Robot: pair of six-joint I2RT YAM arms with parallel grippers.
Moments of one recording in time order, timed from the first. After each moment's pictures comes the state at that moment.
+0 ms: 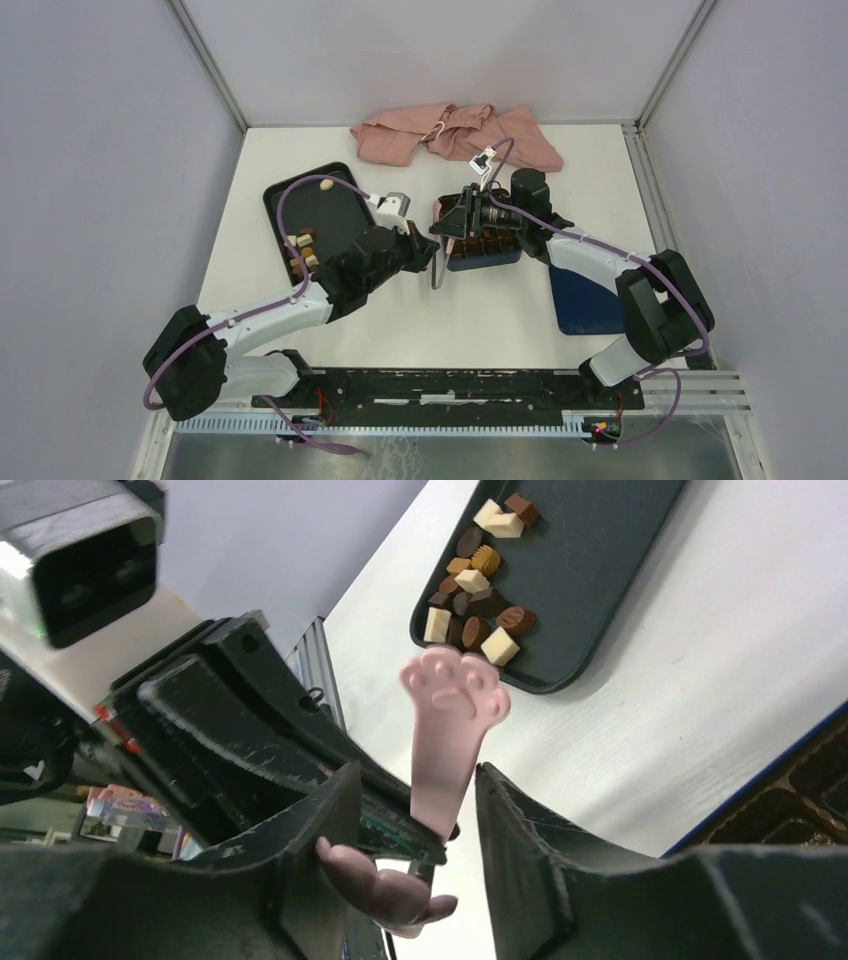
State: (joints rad) left arm -0.83 1.21 0.66 0.24 -0.15 -0.60; right arm 0.49 1.56 0.88 0.46 -0.81 0.63
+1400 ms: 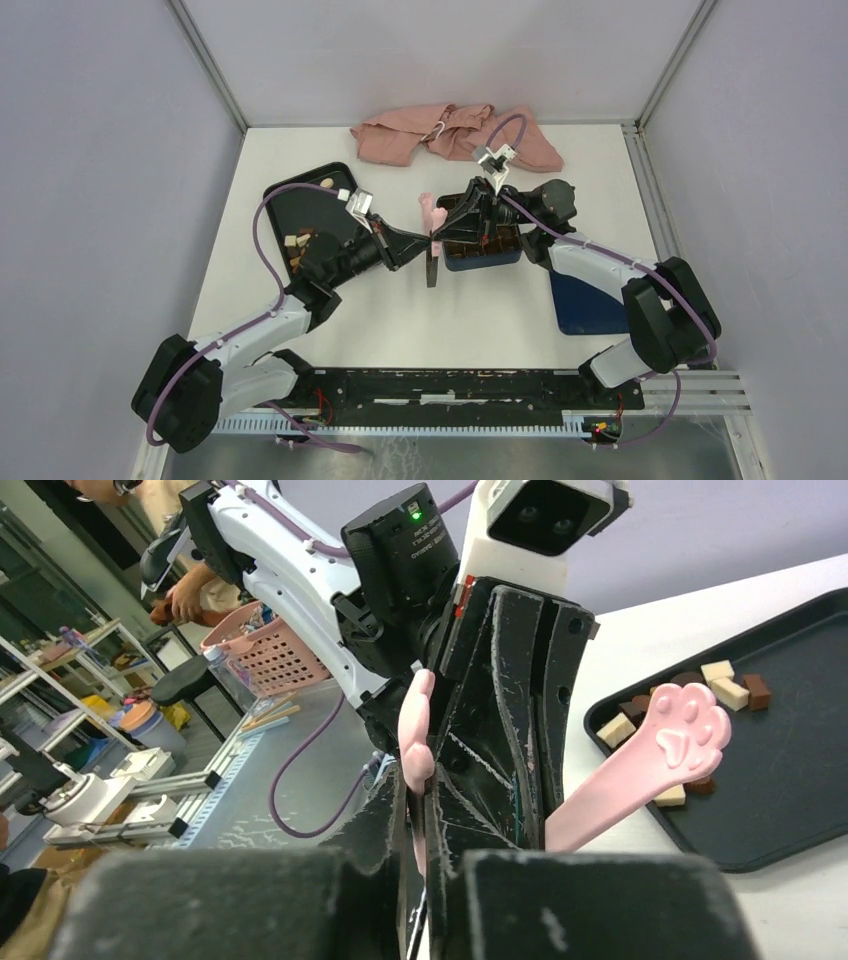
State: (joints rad) left arm -0.59 1.06 0.45 0.70 0.40 -0.74; right arm 0.52 1.51 0.85 1.13 -1.19 0.87
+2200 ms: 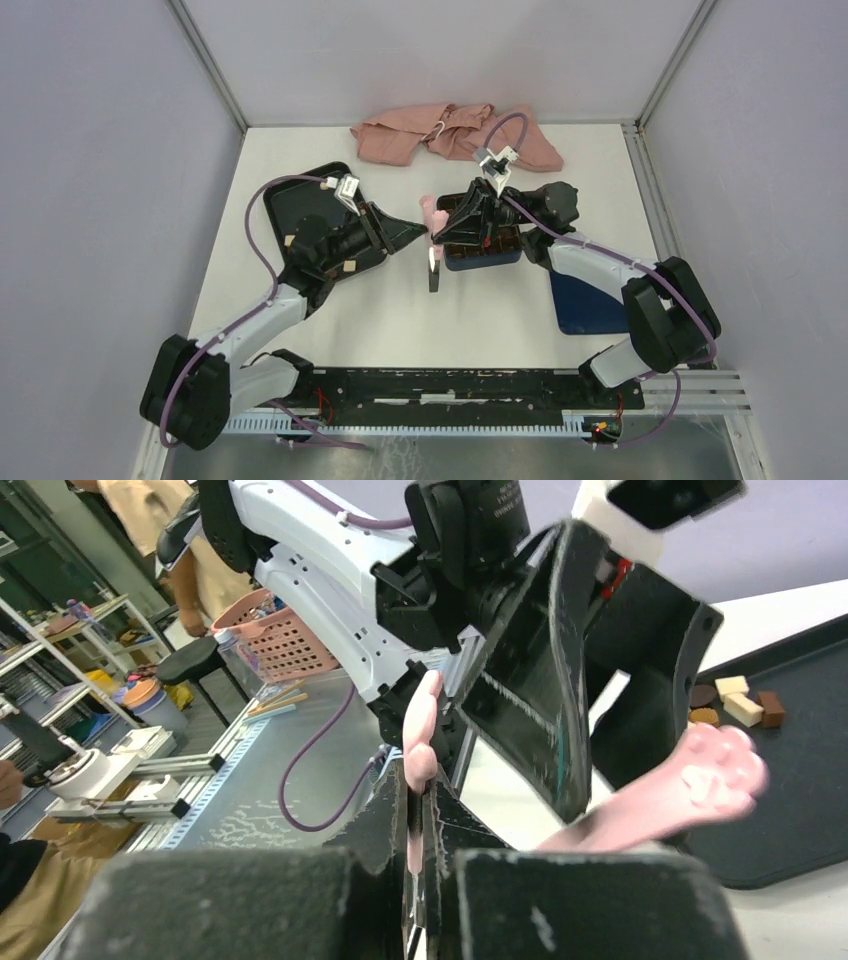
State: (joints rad) left arm -0.45 1.15 0.52 0.69 0.59 -0.88; right arm 0.52 1.51 0.85 1.21 -1.20 0.88
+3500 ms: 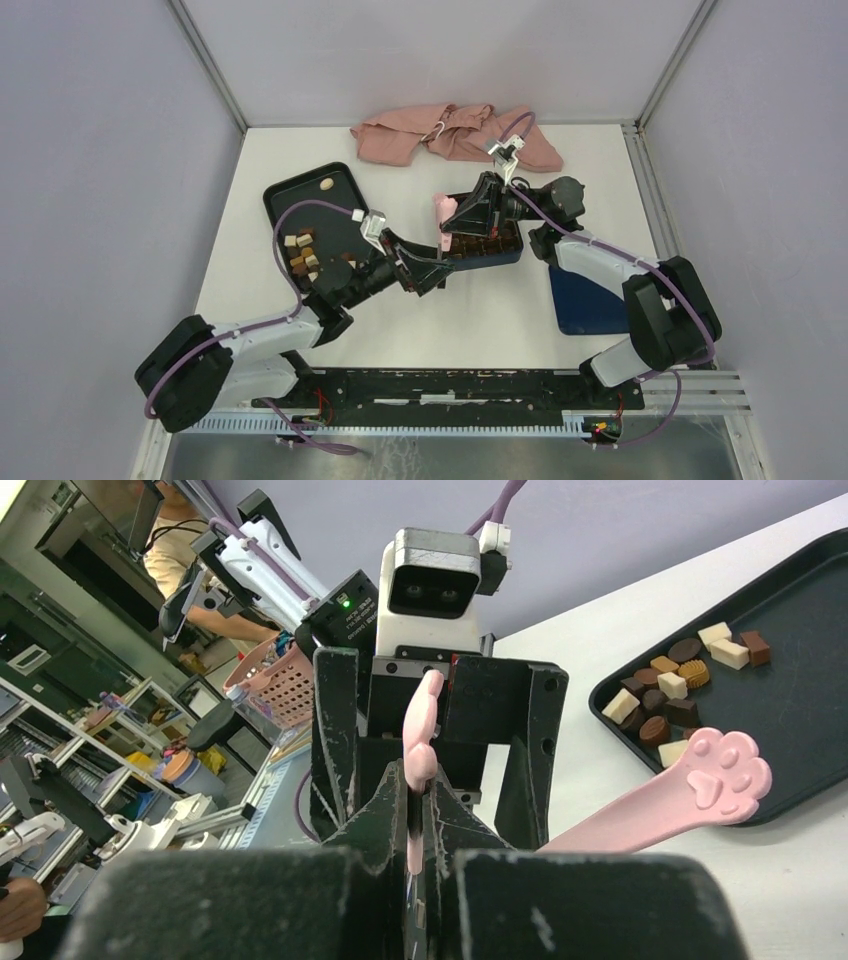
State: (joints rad) left arm -0.78 1.11 0.33 0.98 0.25 -0.77; right arm 0.44 1.52 0.84 1.15 -1.18 1.01
